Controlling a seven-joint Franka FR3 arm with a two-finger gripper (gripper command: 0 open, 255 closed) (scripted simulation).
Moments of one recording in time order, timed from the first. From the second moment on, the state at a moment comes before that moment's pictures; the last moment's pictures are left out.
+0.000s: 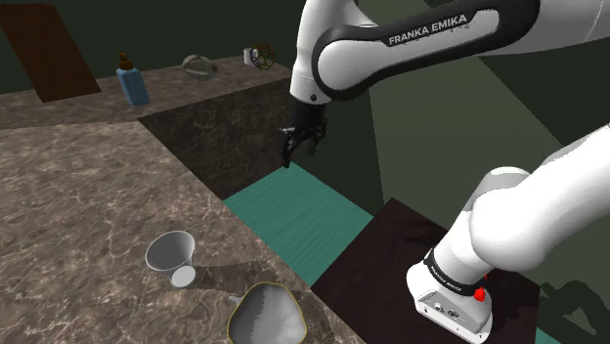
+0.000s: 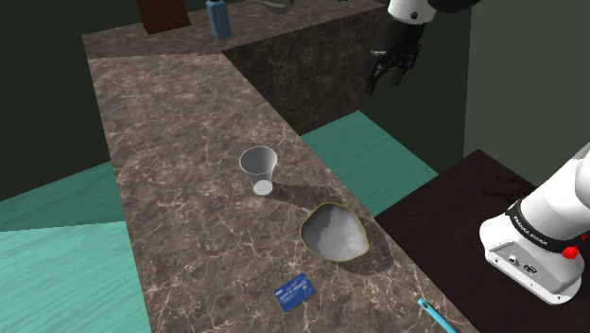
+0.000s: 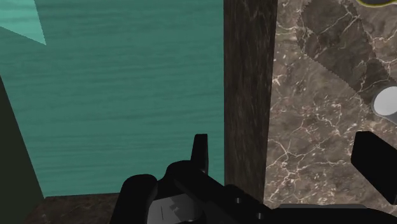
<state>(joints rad) 0.11 -0.35 0.18 -2.40 0.17 2.10 0.21</state>
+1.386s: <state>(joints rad) 0.28 0.33 0.32 -1.99 0.19 2.41 0.35</state>
